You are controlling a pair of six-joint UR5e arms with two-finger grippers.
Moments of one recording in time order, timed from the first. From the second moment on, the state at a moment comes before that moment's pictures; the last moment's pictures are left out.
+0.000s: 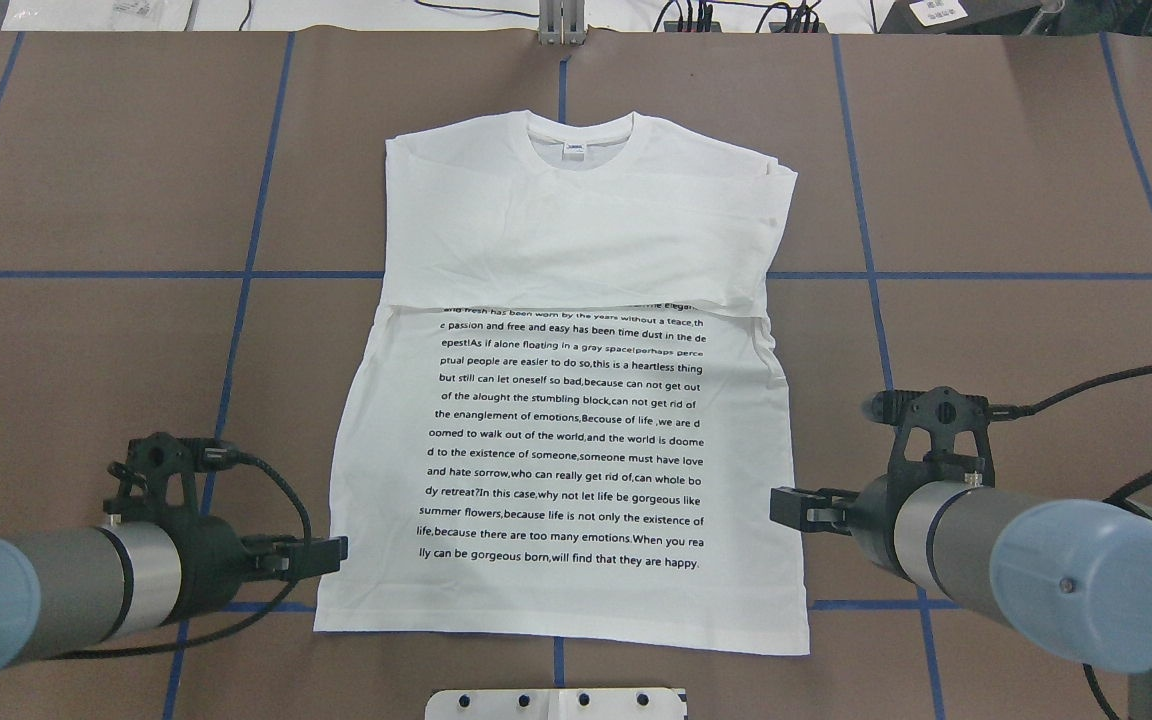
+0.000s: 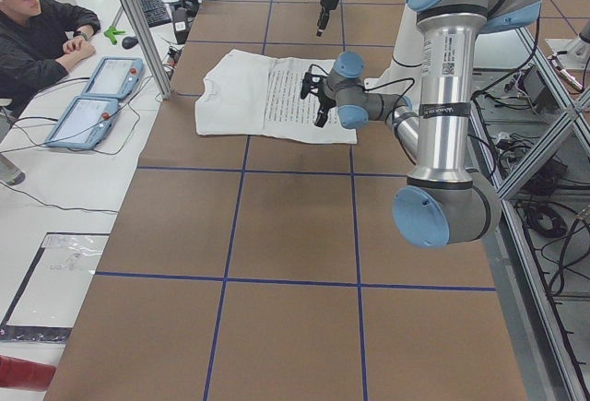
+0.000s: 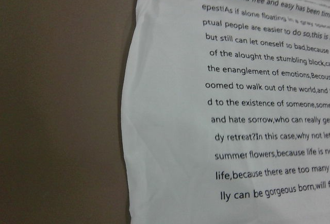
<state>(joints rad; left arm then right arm) -0.18 -1.52 -2.18 -2.12 -1.51 -1.45 0.23 -1.56 2.34 -1.48 1.44 1.48</state>
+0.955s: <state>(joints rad) -0.06 -1.55 -2.06 -2.11 -1.44 -1.54 0.19 -1.57 2.35 -1.48 1.41 1.49</state>
